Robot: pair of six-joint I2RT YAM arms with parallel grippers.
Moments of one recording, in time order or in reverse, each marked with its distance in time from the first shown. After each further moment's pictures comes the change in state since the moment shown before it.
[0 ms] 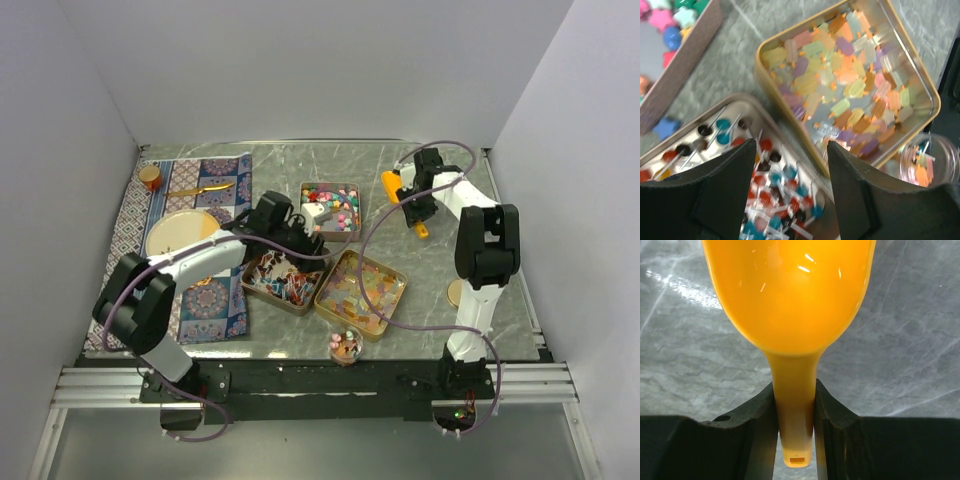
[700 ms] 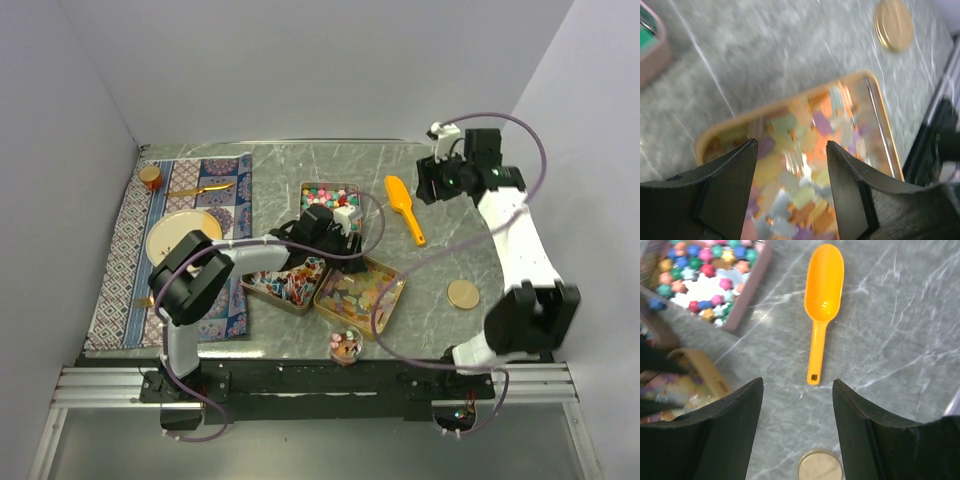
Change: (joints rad) left arm -0.163 0.317 0.116 0.333 -0.136 -0.460; right arm -0.077 -0.543 -0.081 -0.025 -0.253 0.017
